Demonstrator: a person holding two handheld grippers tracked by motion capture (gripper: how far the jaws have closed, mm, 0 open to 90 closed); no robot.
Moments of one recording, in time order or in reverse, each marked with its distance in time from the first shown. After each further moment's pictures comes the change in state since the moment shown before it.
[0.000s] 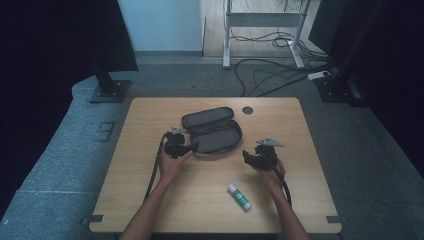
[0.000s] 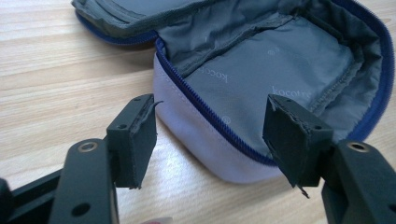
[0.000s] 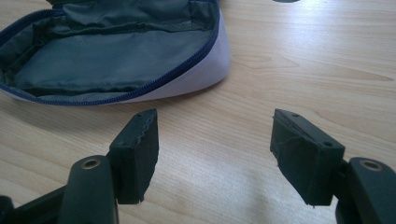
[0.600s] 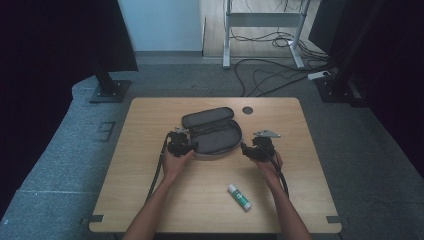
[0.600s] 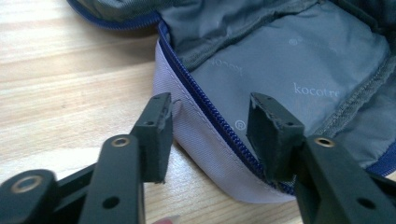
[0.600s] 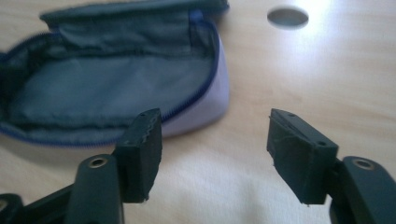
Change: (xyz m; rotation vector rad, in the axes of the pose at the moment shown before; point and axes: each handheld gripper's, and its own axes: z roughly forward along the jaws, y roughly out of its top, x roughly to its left) left arm 0.003 -0.002 0.021 0.041 0.017 -0.006; right arm -0.001 0.025 0.016 -0.023 0.003 -0.016
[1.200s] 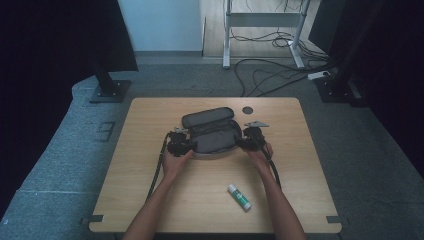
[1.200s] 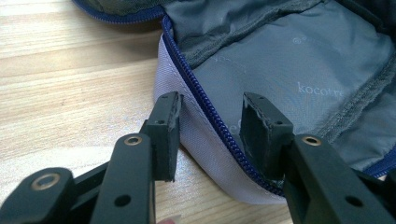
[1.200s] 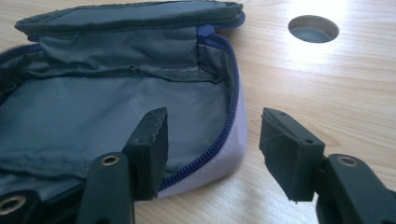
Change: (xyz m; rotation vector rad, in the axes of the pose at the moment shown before) left arm 0.003 0.000 0.002 0.002 -0.003 -0.012; right arm 0.006 0.020 0.047 0.032 0.012 0.000
